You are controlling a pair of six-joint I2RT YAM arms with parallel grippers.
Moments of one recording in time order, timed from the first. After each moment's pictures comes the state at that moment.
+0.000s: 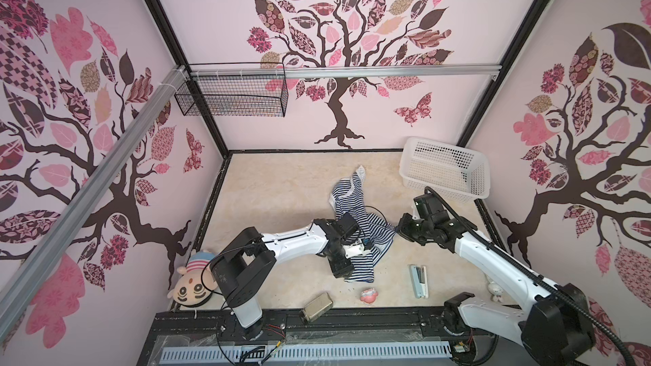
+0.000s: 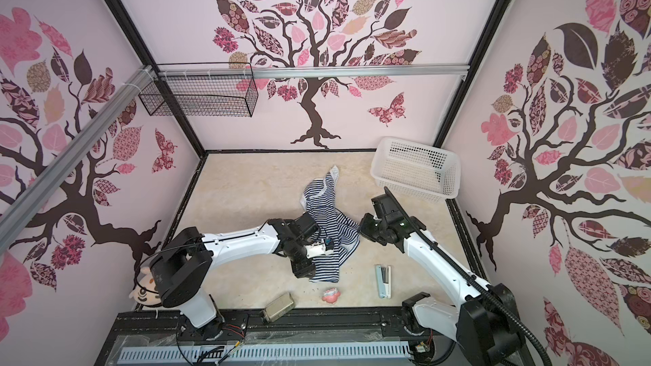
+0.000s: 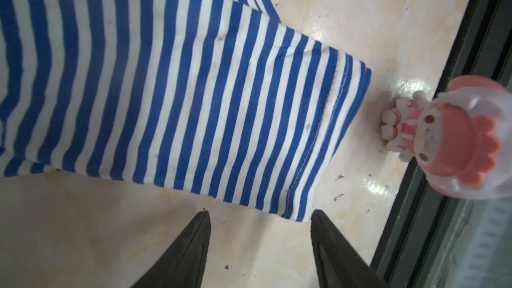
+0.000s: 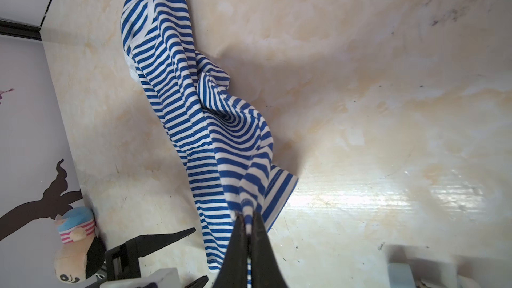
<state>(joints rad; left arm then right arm) -0.91 1.73 1.05 -0.70 0.28 0.35 0.38 1.15 0.77 -0.57 -0.20 0.84</state>
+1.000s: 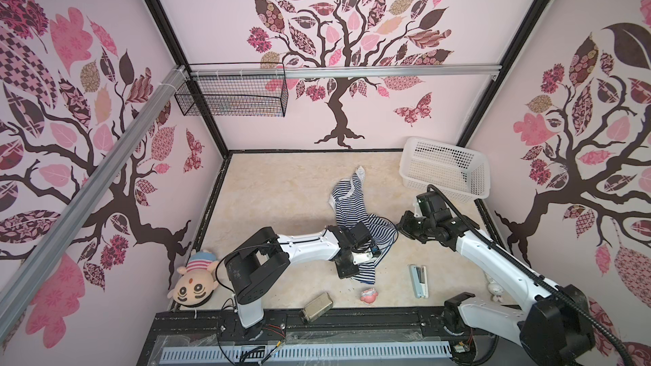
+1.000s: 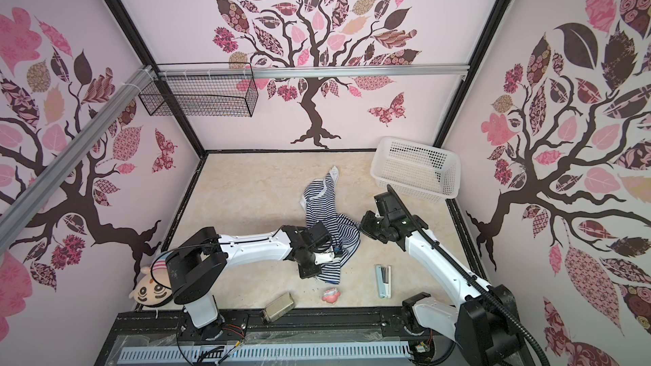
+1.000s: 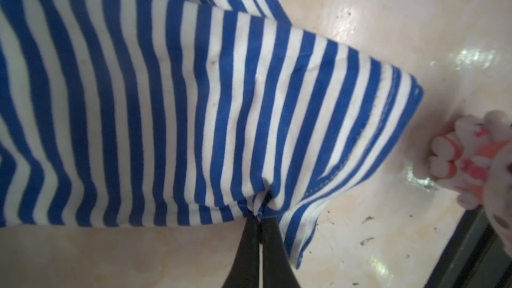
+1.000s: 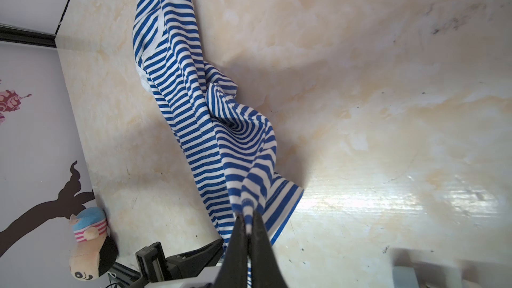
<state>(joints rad) -0.99 1.79 1.08 -0.67 0.14 0.35 0.34 1.15 0.79 -0.57 -0.24 0.83</state>
